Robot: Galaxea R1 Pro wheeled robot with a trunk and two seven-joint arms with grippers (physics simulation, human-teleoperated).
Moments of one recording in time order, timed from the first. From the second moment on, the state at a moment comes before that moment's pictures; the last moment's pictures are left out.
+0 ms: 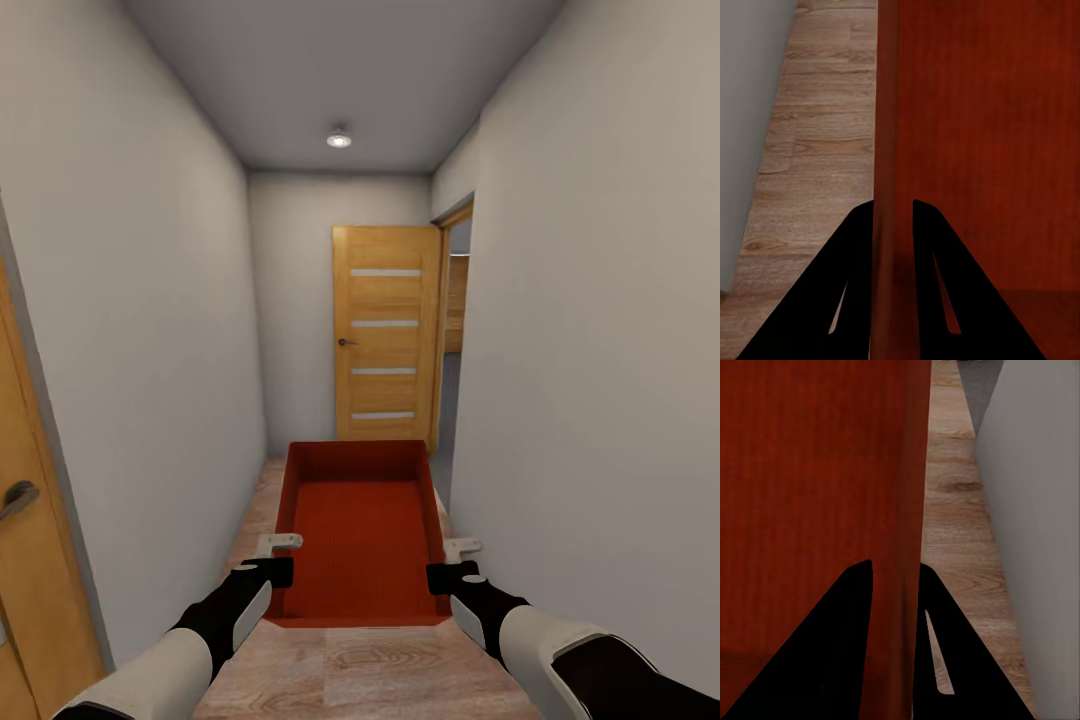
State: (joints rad) left arm -0.68 -0.07 -0.19 -0.38 0.22 0.23 0.17; right arm -0.82 0.10 0.28 0.02 -0.20 -0.06 -0.11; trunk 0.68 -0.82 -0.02
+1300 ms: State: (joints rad) left arm -0.68 -0.08 -0.20 -0.38 0.23 0.22 0.17; right arm -0.82 0.10 0.28 0.02 -0.20 -0.06 -0.11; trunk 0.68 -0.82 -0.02
